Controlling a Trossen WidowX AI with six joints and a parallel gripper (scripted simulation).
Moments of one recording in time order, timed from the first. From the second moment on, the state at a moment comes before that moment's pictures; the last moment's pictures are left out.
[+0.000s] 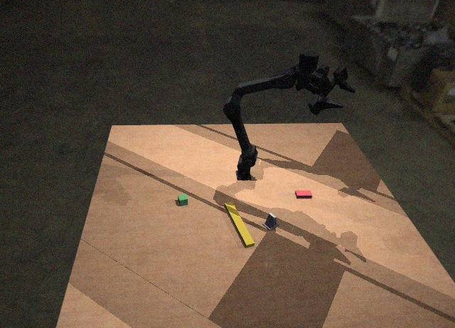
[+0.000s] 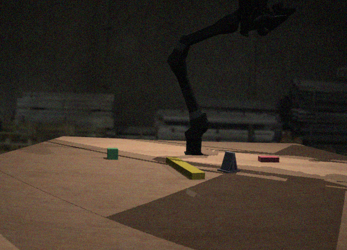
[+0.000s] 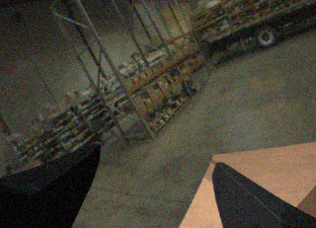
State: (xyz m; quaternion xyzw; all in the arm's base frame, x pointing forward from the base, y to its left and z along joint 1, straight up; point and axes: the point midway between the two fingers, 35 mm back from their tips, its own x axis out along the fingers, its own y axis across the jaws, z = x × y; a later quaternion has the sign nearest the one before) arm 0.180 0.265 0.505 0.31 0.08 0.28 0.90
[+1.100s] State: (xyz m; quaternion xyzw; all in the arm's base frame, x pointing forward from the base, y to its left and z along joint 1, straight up) arm 0.316 0.221 0.370 0.01 0.21 0.13 0.97
